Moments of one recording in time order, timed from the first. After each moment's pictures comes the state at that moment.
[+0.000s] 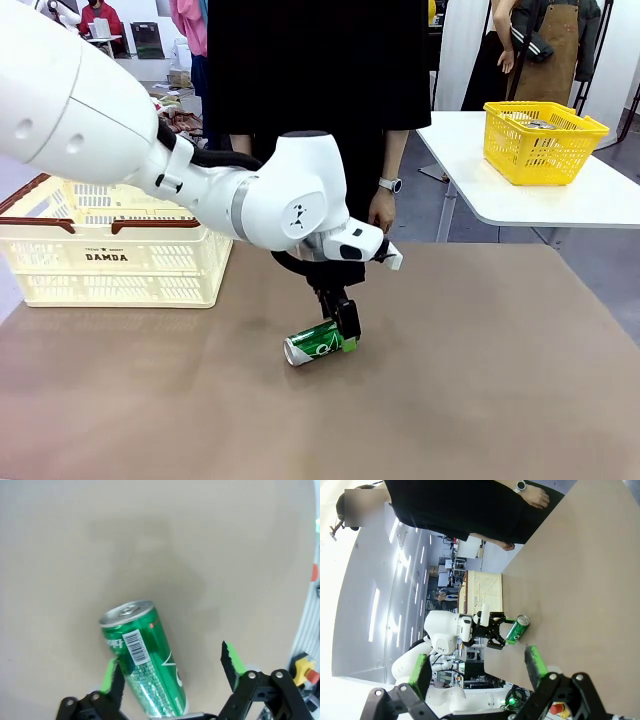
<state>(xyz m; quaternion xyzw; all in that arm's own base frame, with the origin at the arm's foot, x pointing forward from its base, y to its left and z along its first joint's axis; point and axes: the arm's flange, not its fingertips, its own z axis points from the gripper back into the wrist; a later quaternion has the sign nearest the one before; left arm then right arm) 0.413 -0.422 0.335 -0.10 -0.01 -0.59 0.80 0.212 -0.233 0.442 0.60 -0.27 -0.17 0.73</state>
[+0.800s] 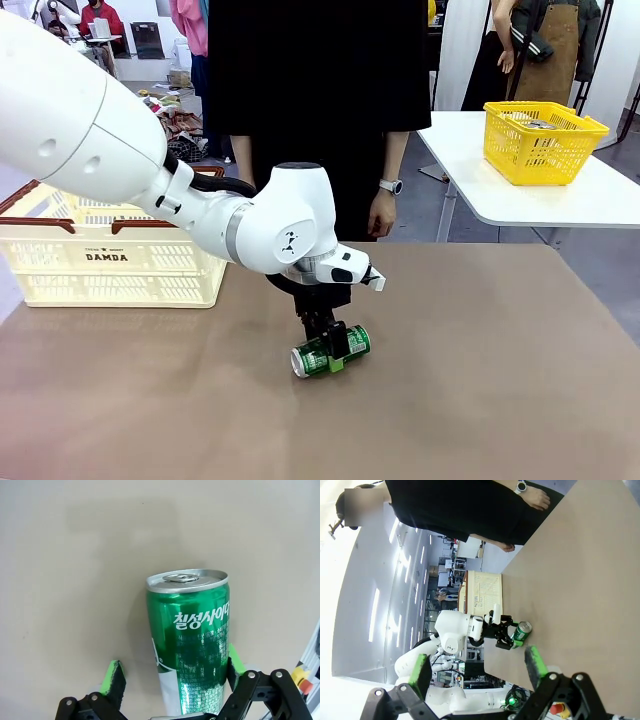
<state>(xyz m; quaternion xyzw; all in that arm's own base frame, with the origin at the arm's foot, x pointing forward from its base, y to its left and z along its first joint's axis) 0.415 -0.407 0.297 -0.09 0.02 -0.54 0.84 0.212 -0.233 0.442 0.60 -0.27 -0.17 0.73</state>
